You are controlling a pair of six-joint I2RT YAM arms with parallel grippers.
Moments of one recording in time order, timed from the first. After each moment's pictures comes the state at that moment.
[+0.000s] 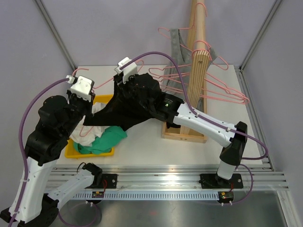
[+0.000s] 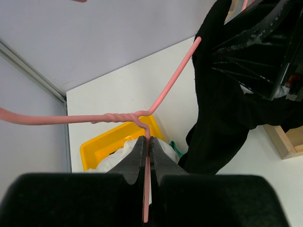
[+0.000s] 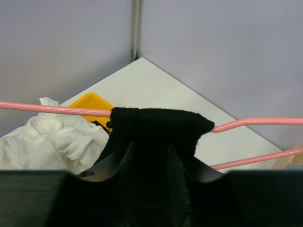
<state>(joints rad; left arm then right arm) -0.46 0.80 1.41 -0.81 -0.17 0.20 1.08 1.76 1.83 -0.11 0.37 -0.11</state>
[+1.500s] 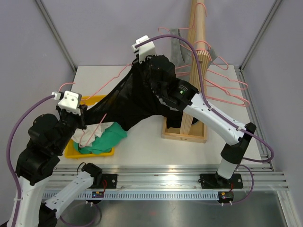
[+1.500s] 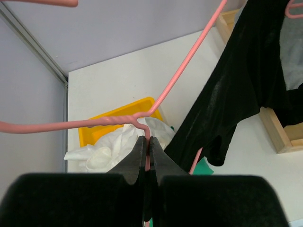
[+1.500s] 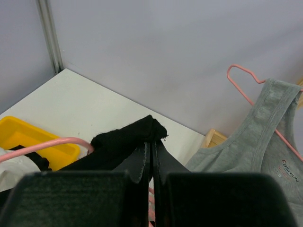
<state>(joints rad) -0.46 0.65 1.33 -0.87 -0.23 0.12 0.98 1.74 2.00 -0.26 0.56 -0.21</state>
